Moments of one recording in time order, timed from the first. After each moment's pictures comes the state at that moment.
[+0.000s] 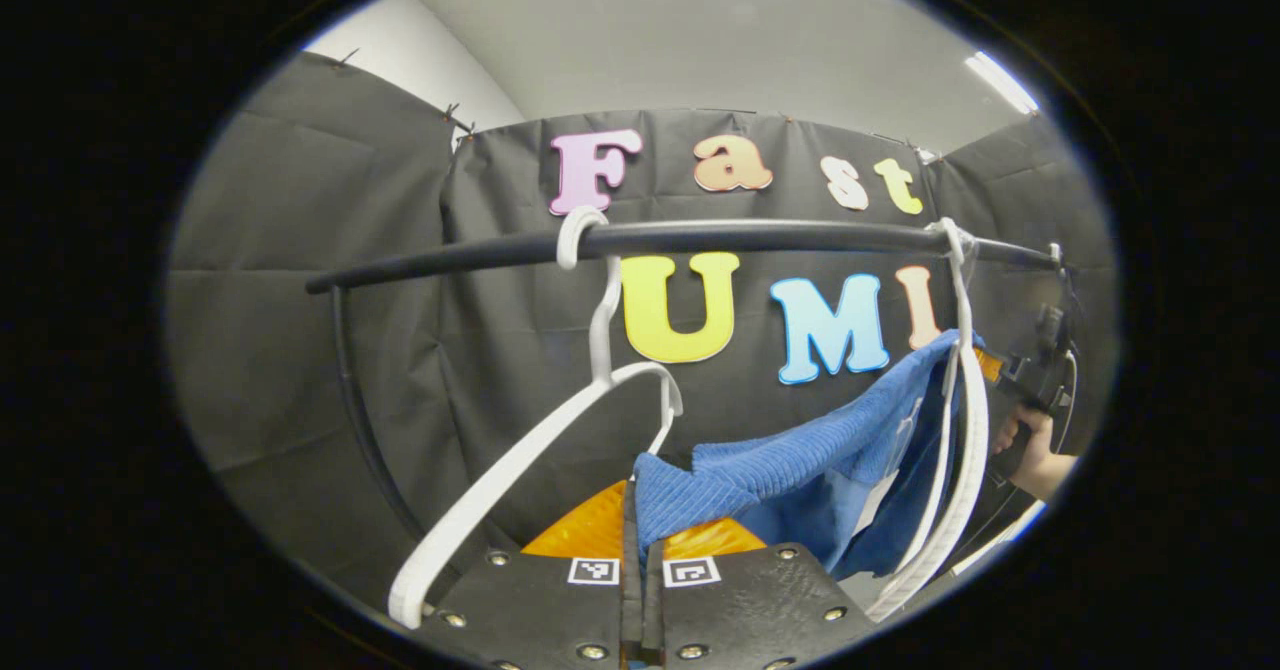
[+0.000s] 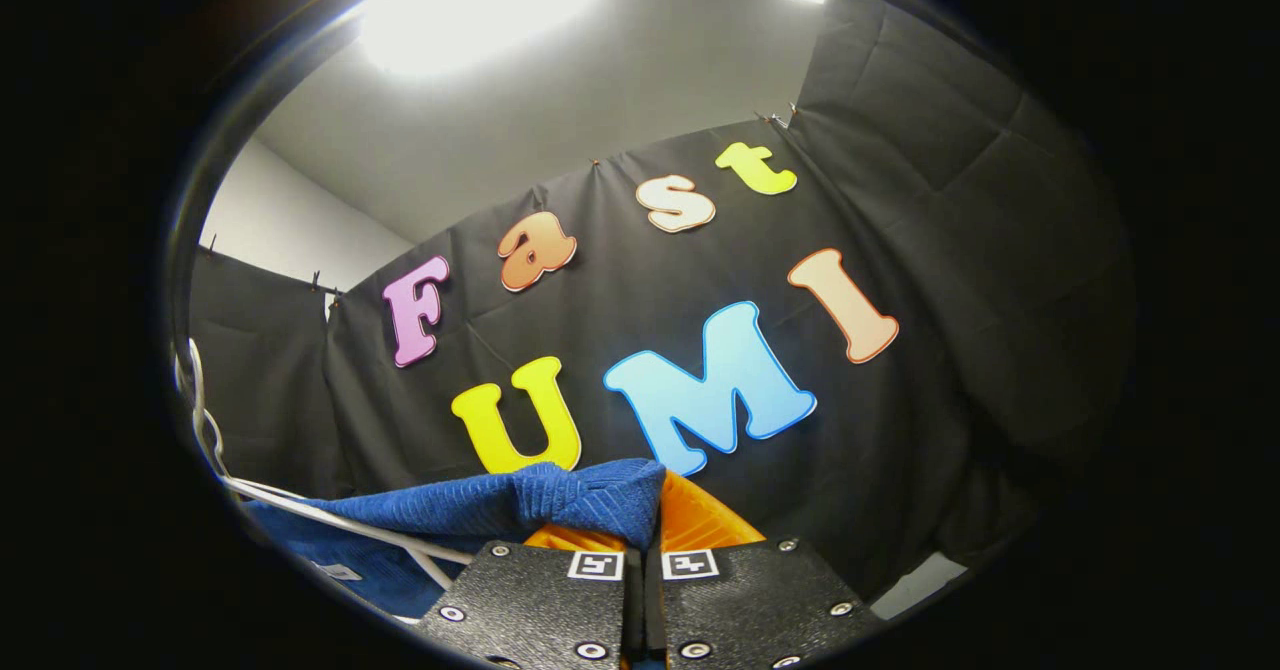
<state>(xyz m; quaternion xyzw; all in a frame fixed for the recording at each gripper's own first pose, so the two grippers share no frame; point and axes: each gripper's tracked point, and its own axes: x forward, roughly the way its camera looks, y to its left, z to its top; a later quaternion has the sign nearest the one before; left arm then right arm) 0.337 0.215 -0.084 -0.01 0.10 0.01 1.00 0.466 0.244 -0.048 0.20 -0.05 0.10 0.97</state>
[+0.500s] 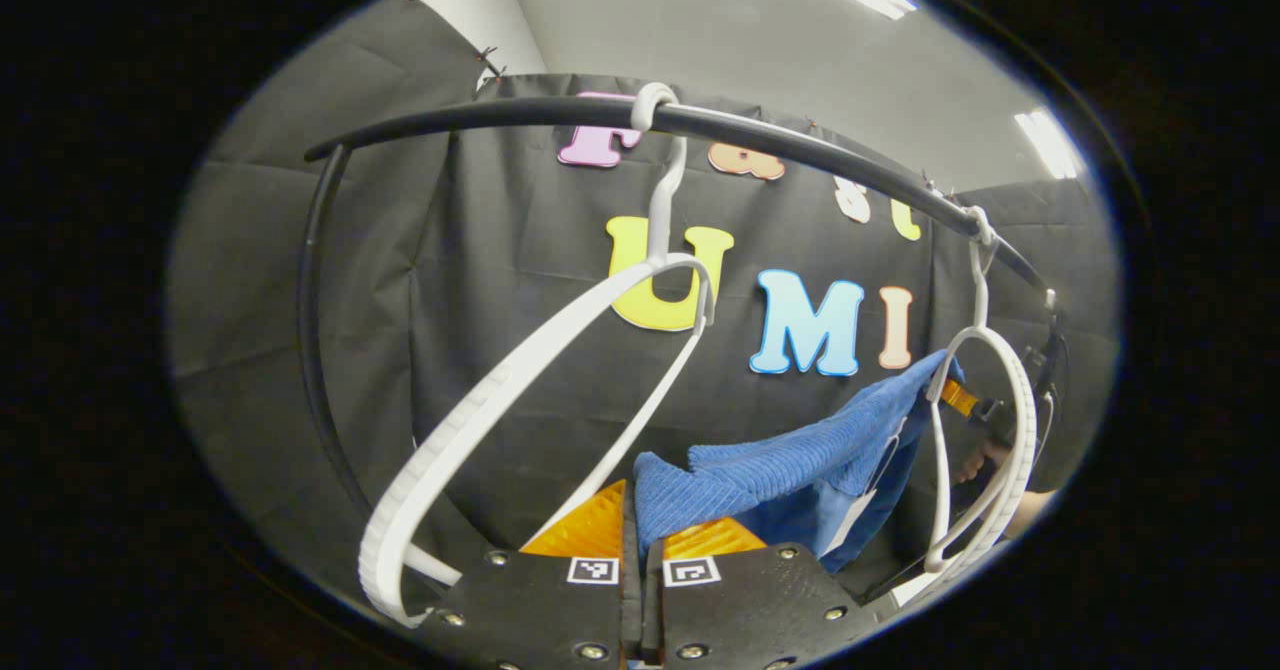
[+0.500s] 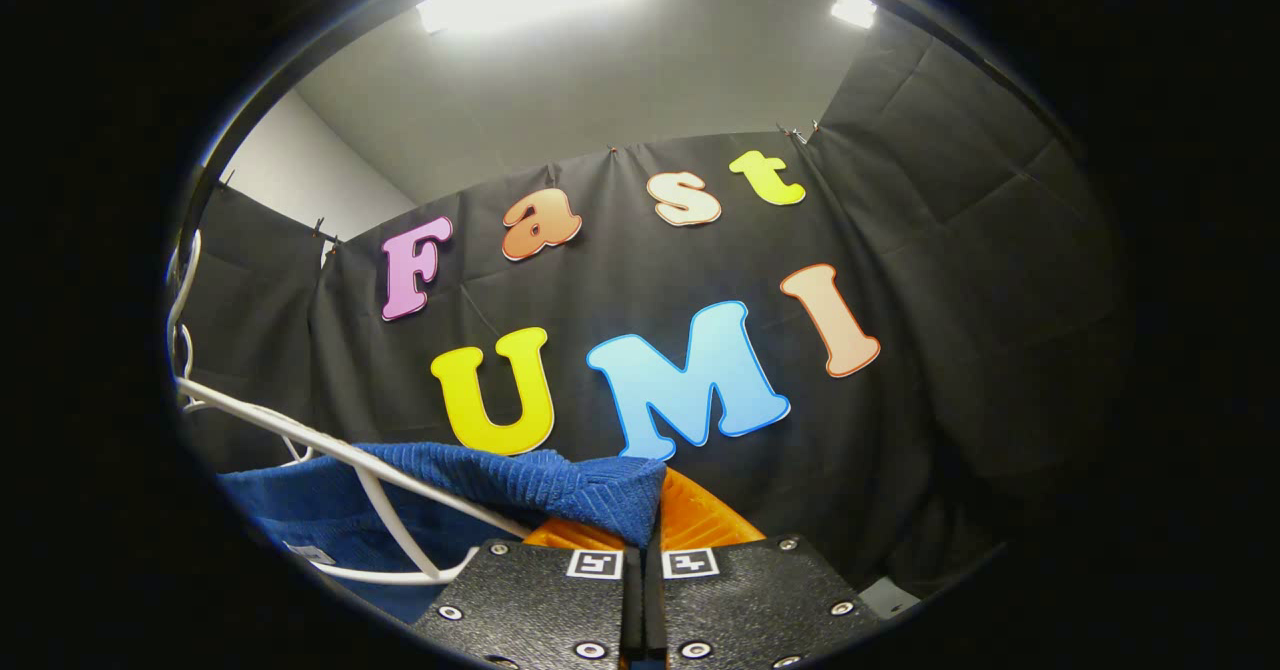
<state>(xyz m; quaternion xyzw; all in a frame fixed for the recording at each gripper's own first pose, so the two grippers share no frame) 0.341 0.215 -0.139 -0.12 0.13 -0.02 0.98 0.461 0.242 -0.077 0.13 -0.04 0.08 0.99</state>
